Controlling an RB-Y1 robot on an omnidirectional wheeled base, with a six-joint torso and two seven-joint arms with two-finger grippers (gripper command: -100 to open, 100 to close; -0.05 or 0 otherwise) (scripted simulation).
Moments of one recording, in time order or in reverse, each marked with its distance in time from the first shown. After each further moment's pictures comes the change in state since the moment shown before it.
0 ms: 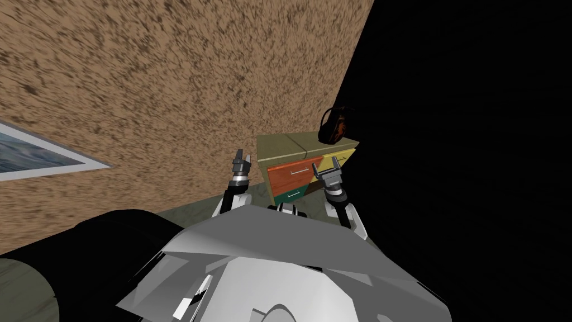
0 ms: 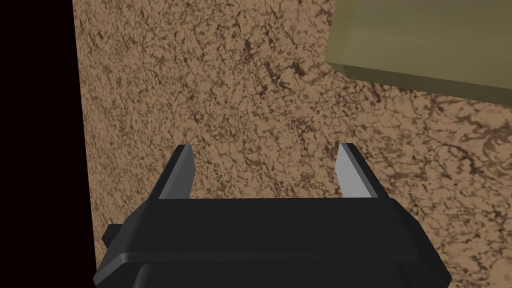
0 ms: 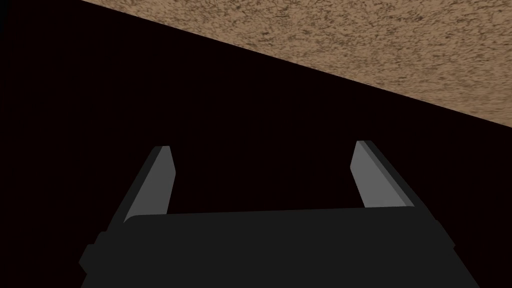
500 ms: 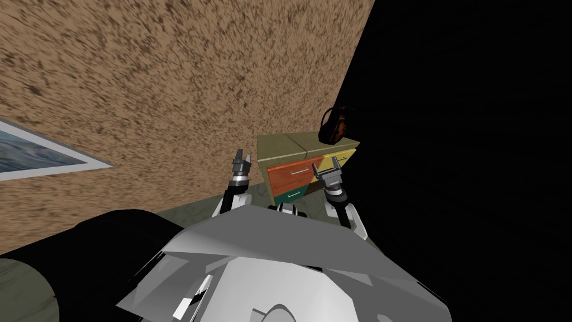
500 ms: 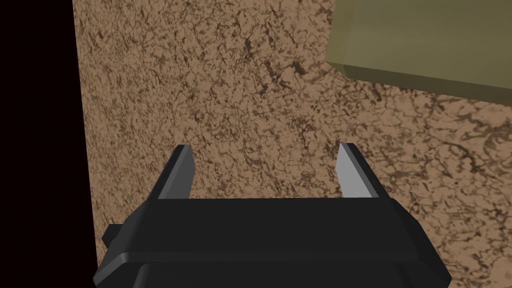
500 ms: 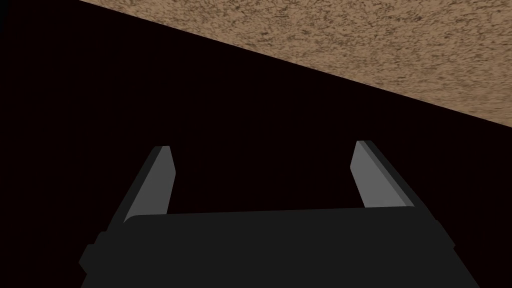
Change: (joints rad) left arm 0.000 0.000 0.000 0.000 0.000 0.000 0.000; right arm 0.000 -0.001 0.000 -0.001 0.001 0.001 0.003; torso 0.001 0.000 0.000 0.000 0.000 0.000
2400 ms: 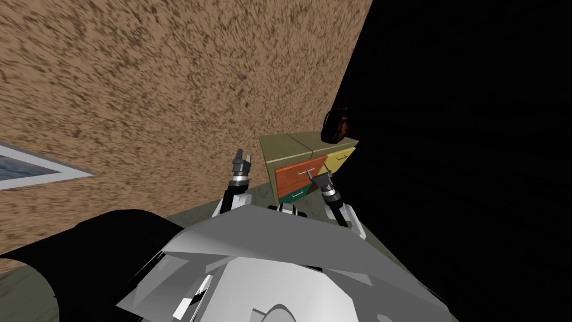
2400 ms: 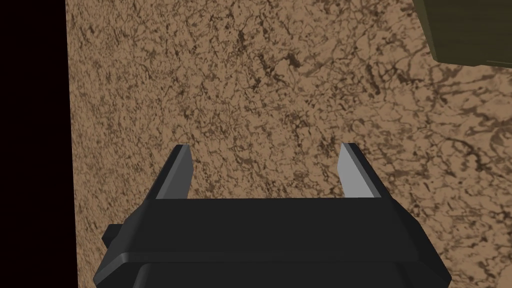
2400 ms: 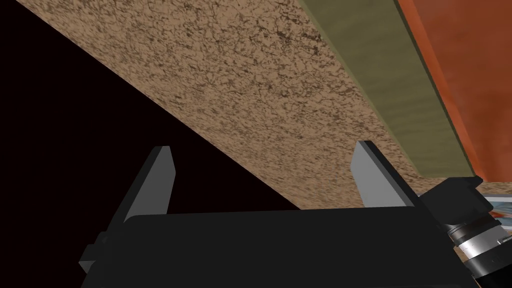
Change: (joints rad) left arm 0.000 0.000 0.000 0.000 0.000 0.000 0.000; right arm 0.002 -0.006 -0.031 0.123 0.230 0.027 0.322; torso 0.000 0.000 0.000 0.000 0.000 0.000
